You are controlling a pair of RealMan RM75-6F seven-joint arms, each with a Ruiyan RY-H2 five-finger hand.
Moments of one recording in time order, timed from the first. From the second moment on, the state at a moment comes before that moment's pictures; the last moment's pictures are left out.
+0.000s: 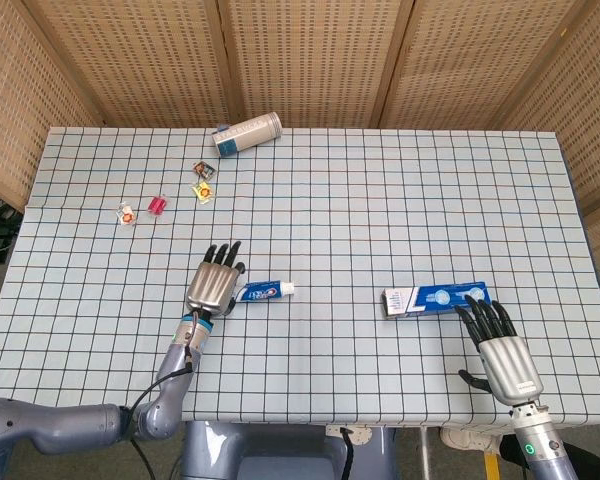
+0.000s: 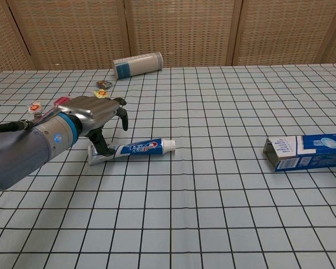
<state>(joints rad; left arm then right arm) -0.80 -1.80 -0.28 -1.49 0.72 1.11 0.99 0.14 -1.34 -0.01 -1.47 -1.62 1.44 -0.11</state>
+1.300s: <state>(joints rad) -0.85 -1.87 -0.16 -1.28 1.01 1.22 0.79 0.14 -1.31 0.00 -1.51 -1.63 1.46 -0.05</state>
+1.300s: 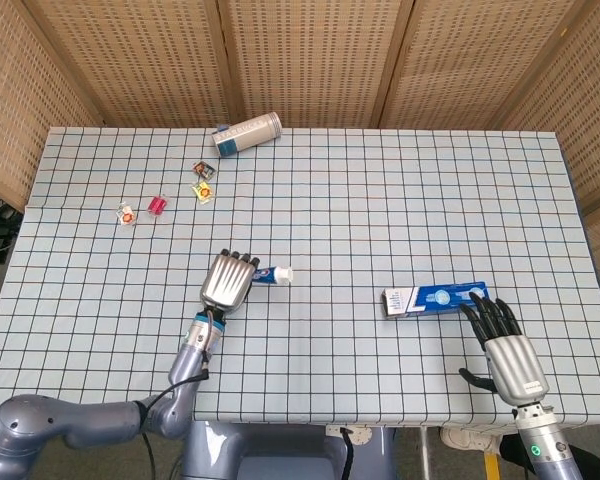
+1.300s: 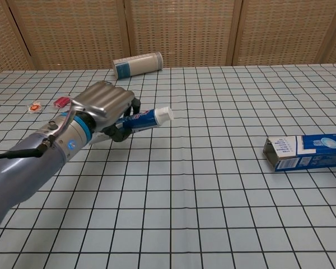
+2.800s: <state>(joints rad) -0.72 -1.31 -0.13 -1.65 1.19 1.21 0.72 0.46 -1.41 0.18 -1.32 -1.09 0.95 -0.36</state>
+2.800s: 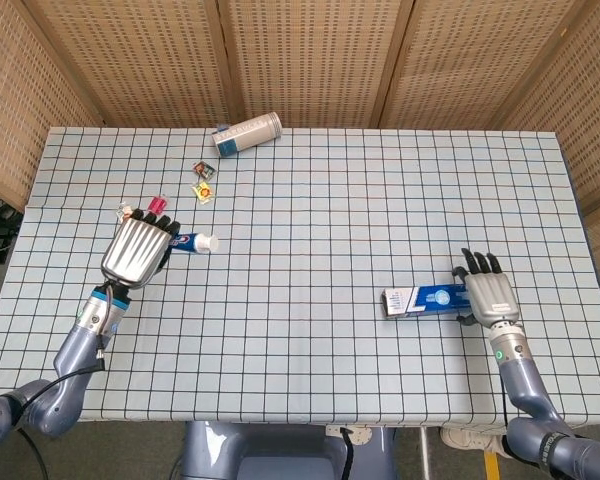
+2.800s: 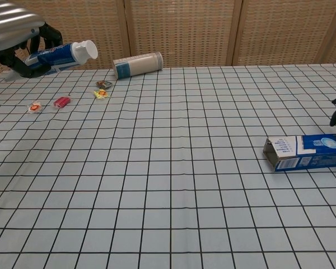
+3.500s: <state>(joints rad) -0.71 -1.30 -0.15 -1.65 1.20 1.21 0.70 0.47 -1.49 0.16 -1.26 -1.18 0.99 -0.19</state>
